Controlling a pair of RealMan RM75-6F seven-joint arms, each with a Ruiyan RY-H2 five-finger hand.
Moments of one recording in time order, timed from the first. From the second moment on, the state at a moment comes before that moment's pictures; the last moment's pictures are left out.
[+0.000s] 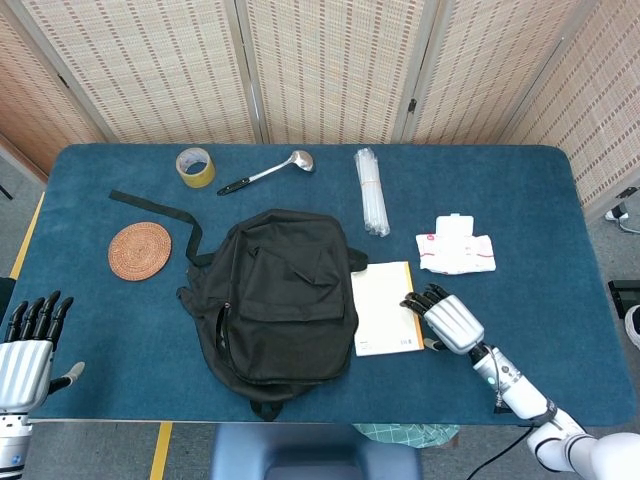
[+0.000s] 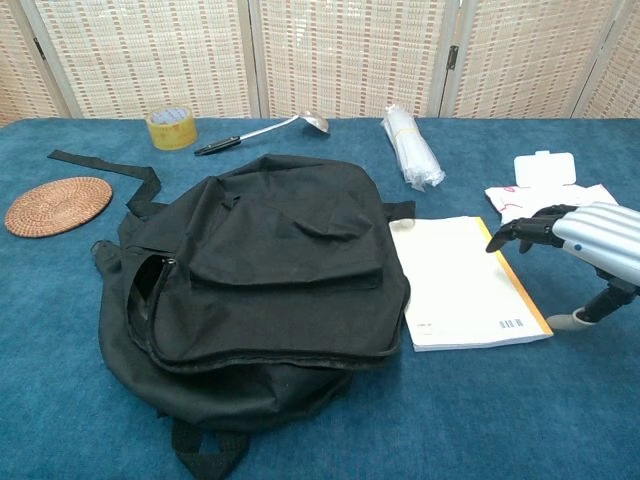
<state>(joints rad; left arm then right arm) -0.09 -1.18 -0.05 -1.62 1.49 1.53 0.27 0.48 -1.71 -0.08 -0.72 -1.76 1.32 0.31</state>
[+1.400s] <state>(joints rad) -0.09 -1.17 -0.05 -1.63 1.49 1.52 0.27 0.61 -1.94 -0.12 -0.45 -1.79 1.34 0.36</state>
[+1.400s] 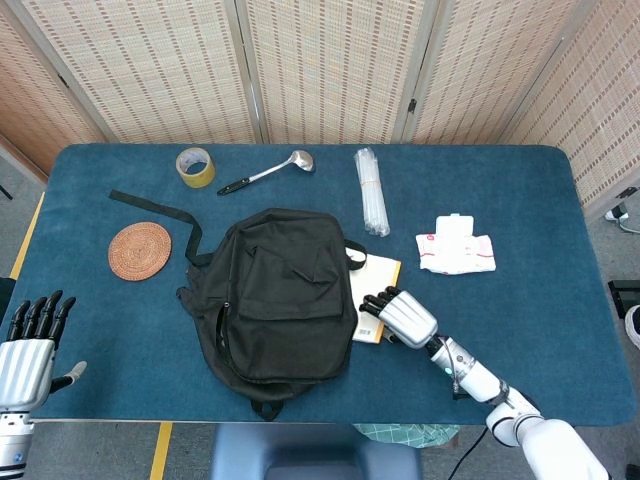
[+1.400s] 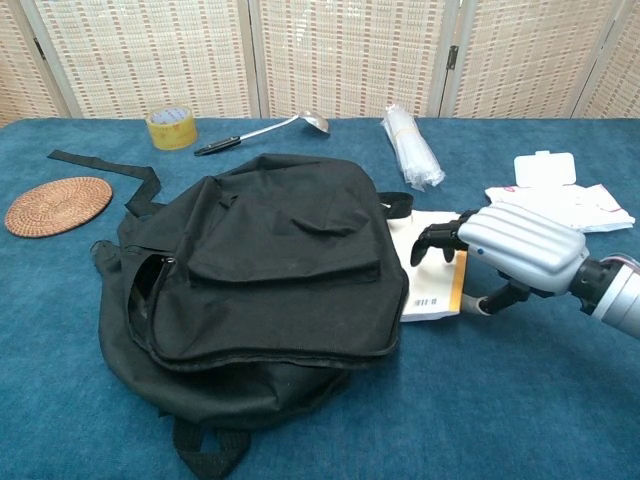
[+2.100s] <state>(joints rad) -0.09 -1.18 -0.05 -1.61 1.48 1.52 0.26 0.63 -1.95 -0.11 -0.46 -1.77 1.37 0.29</state>
